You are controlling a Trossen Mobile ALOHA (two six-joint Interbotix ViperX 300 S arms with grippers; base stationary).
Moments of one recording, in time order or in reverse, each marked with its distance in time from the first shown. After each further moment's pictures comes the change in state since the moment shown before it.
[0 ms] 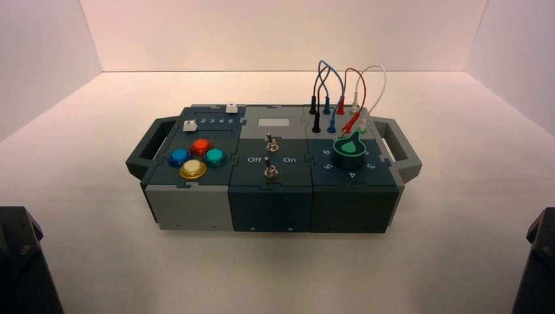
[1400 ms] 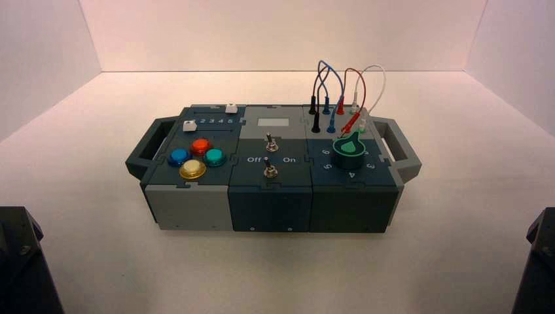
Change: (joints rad) left arm -0.077 0.055 -0.018 -0.002 0.094 -0.005; right arm 0.014 0.015 -0.031 0.018 0.106 0.002
